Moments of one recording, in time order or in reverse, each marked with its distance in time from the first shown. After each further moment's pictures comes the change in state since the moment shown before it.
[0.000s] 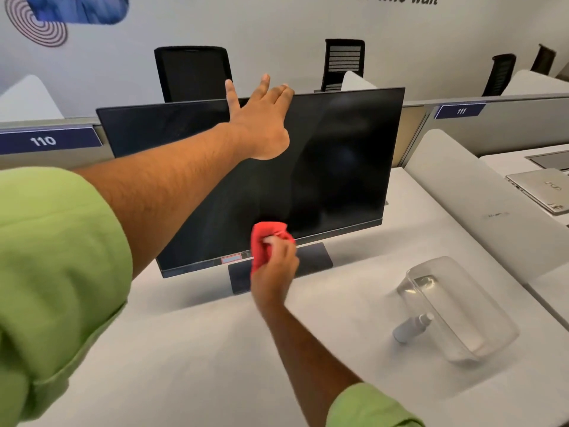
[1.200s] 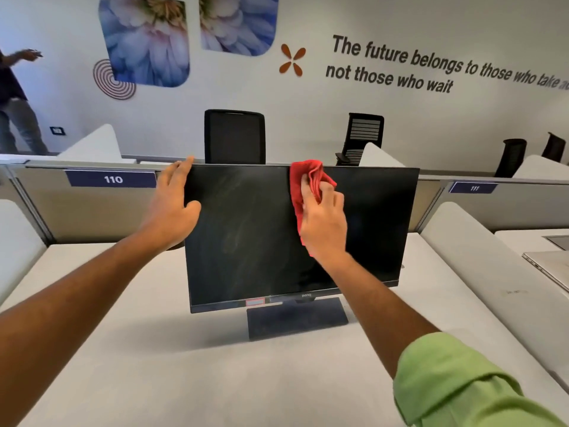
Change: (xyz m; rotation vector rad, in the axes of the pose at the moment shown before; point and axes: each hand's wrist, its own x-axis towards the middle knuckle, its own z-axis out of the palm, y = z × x) left_hand -0.150 -0.148 0.007 -0.559 0.428 -0.419; right_hand 0.177 -0.107 -0.058 -0.471 0.120 -0.789
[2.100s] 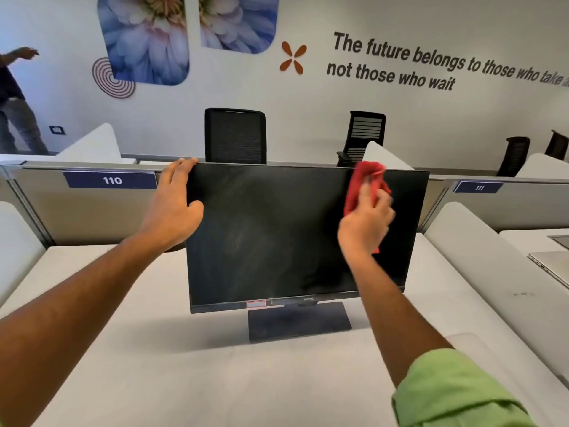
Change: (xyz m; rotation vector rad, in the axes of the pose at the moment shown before) left_hand 0.014 -0.005 0.006 0.045 0.012 0.012; right_hand 0.005 0.044 -0.007 0.113 0.130 0.588
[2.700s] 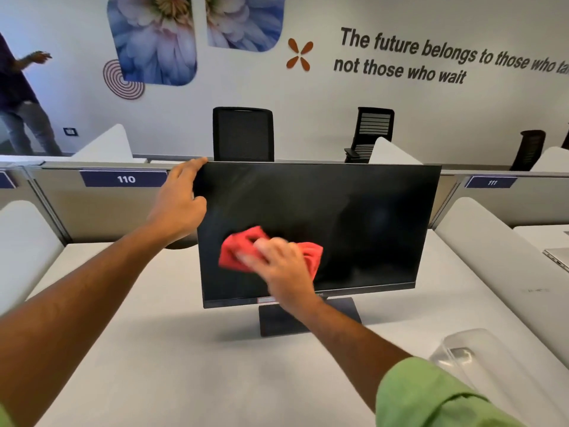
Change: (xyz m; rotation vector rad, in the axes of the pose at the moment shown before) left_hand -0.002 0.002 -0.018 -0.013 -0.044 -0.014; right_hand -0.152 -0.033 0.046 0.014 -0.237 -1.069
